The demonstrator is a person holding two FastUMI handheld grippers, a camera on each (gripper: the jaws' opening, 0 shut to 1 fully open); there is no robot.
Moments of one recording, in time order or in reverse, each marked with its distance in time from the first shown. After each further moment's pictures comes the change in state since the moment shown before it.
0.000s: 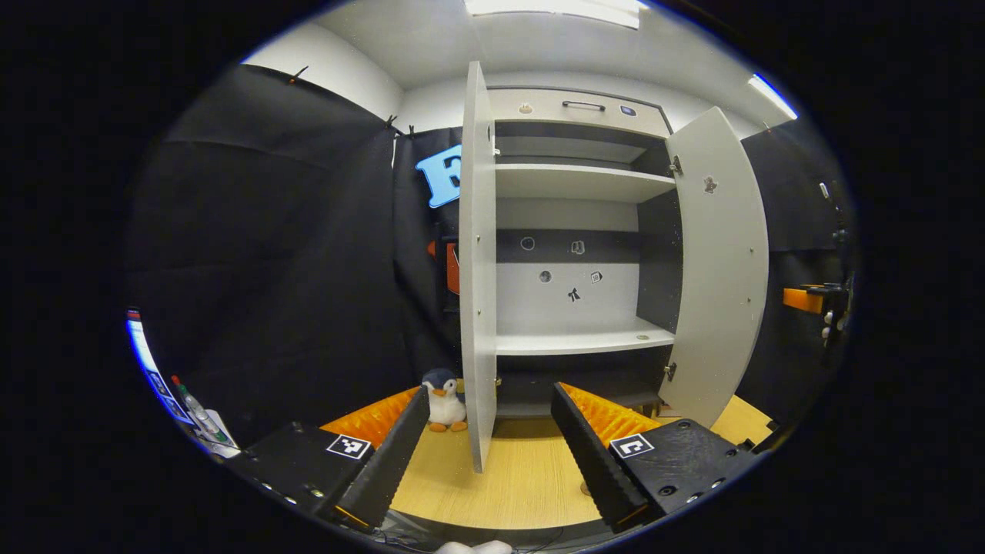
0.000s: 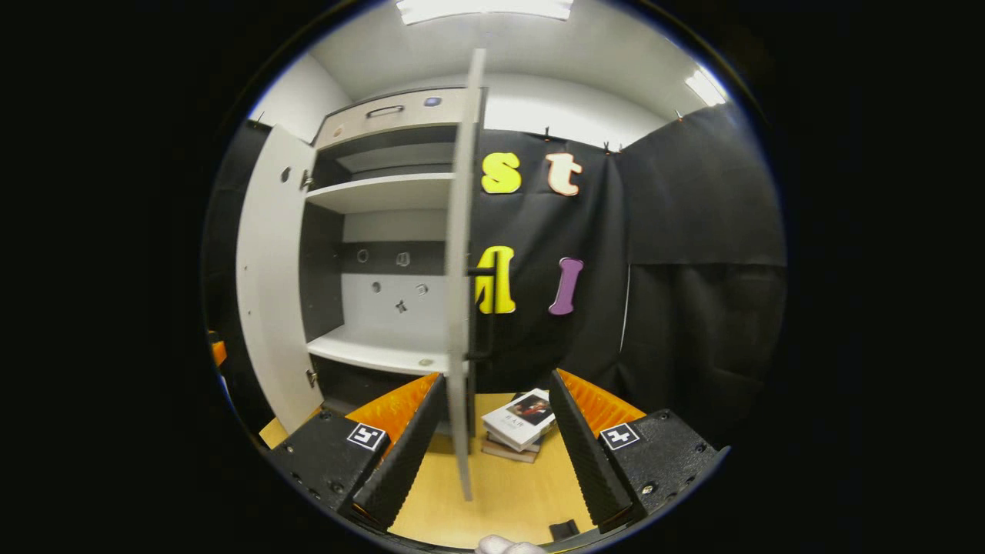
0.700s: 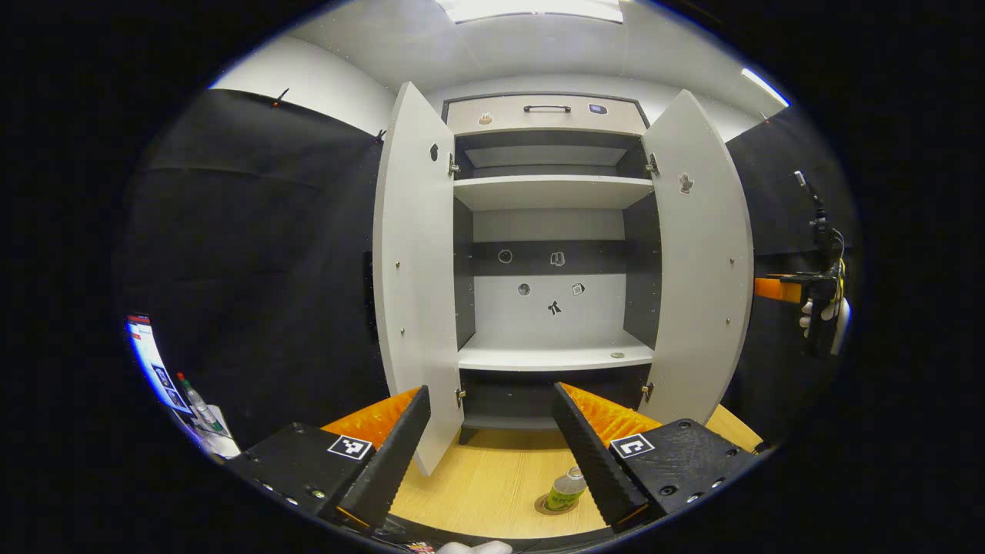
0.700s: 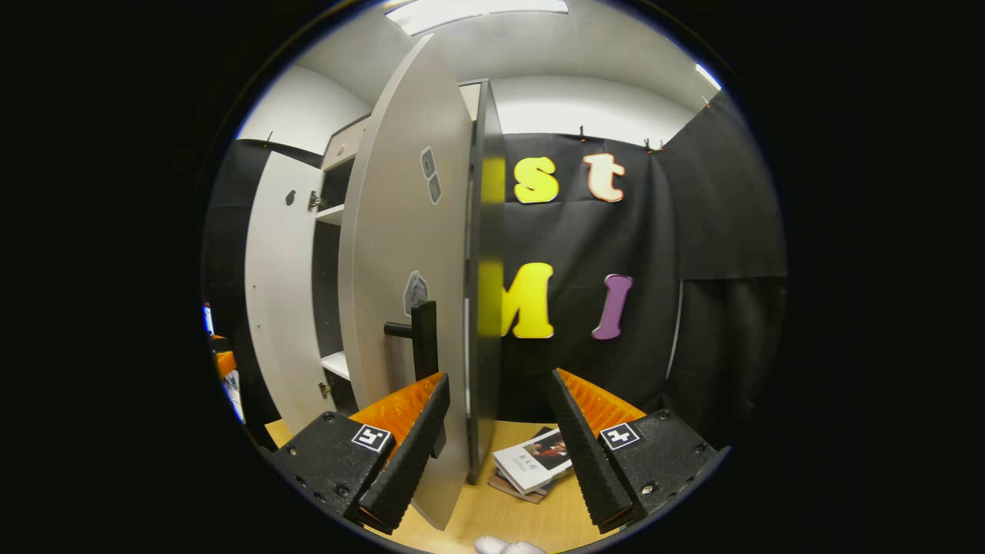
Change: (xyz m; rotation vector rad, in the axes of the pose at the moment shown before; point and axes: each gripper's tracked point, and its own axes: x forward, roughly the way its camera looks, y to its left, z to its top) left arm -0.004 -0.109 0.020 0.004 -0.012 0.074; right arm 0.086 -0.013 0.044 -0.036 -0.019 0.329
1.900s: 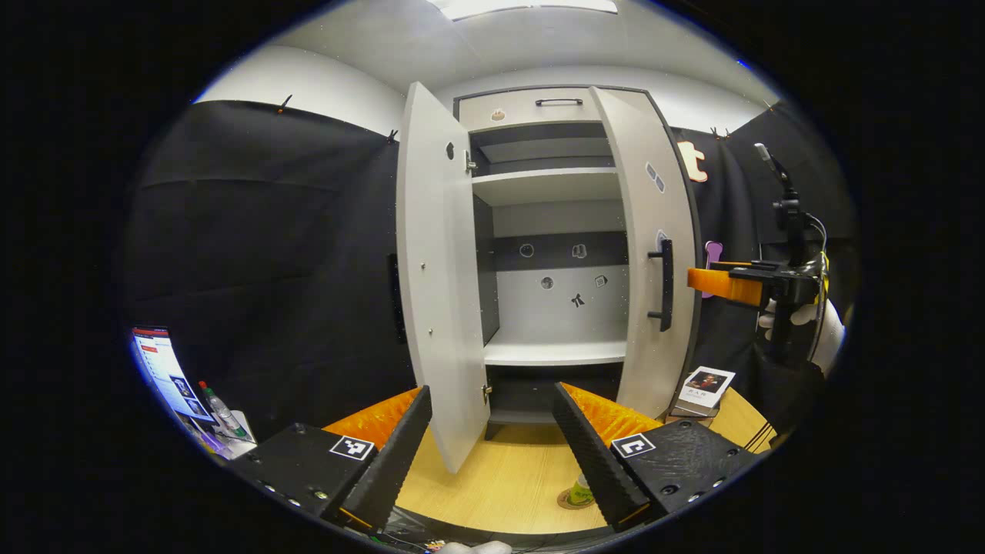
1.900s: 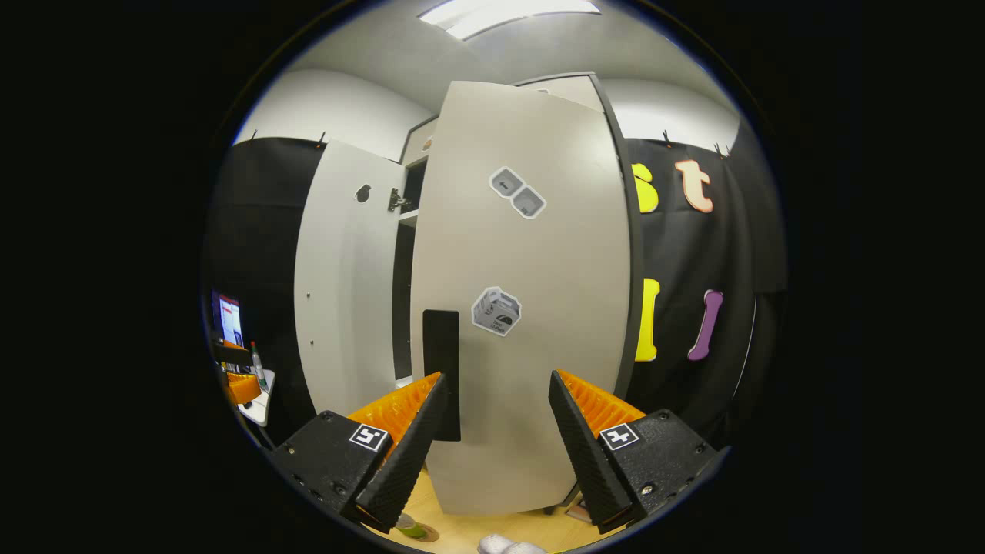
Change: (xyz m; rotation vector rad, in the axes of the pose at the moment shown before) left arm -0.001 0.039 0.003 0.042 0.028 0.077; right arm 0.064 0.162 0.003 -0.026 -0.038 0.268
